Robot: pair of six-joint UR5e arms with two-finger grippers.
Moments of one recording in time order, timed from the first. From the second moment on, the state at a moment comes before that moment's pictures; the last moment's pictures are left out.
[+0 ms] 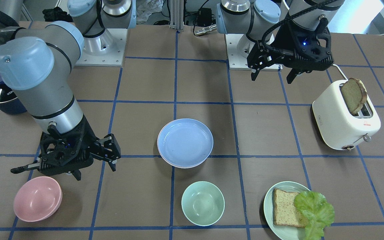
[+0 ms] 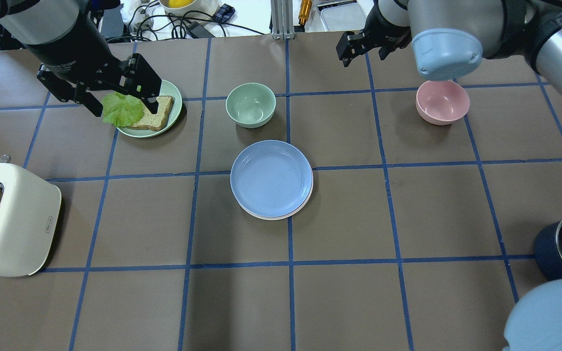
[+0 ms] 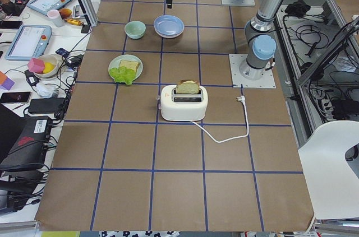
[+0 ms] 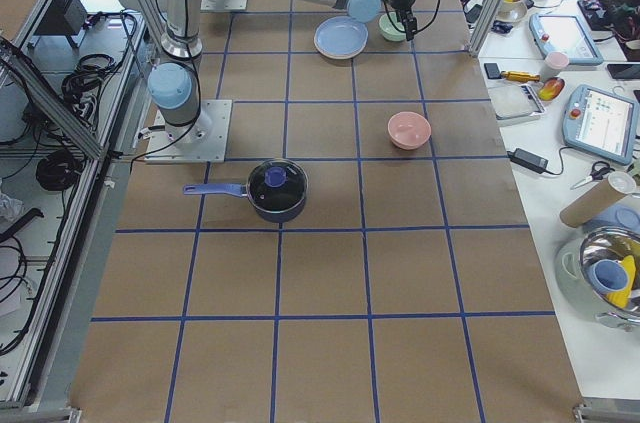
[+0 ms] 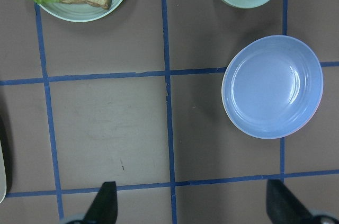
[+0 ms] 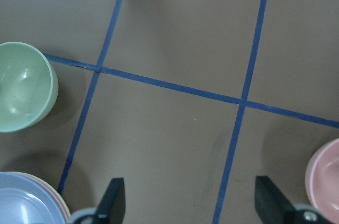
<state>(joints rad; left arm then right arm) -1.55 -1.56 -1.50 -1.64 1.52 0.06 1.61 -1.23 1.45 -2.06 -1.47 -0.21</state>
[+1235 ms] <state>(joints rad) -1.55 -1.56 -1.50 -1.64 1.52 0.06 1.59 -1.45 1.35 -1.46 -1.52 -0.12</state>
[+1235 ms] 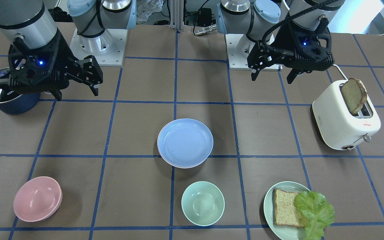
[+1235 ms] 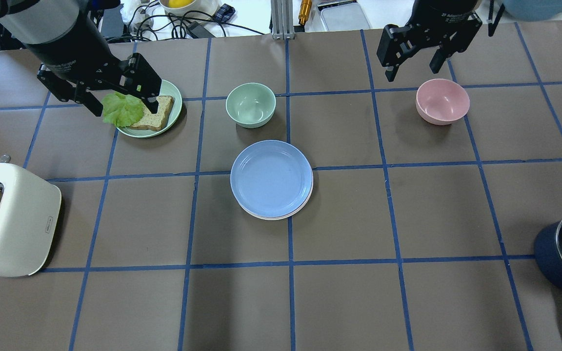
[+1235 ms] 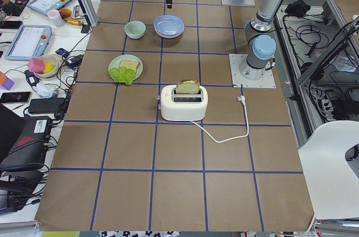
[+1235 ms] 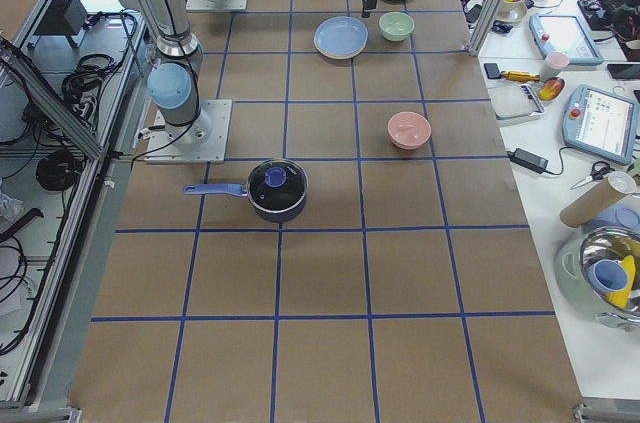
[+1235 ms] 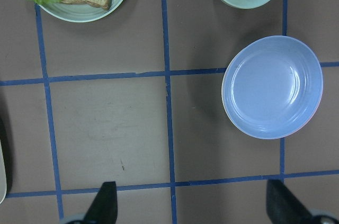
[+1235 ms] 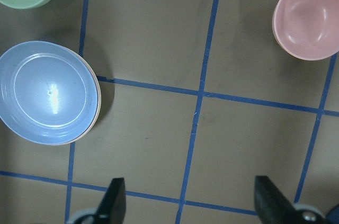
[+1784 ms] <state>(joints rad) -1.54 -1.56 -1.50 -1.64 1.52 0.06 1.59 -1.48 1.35 -1.43 -1.52 -0.07</state>
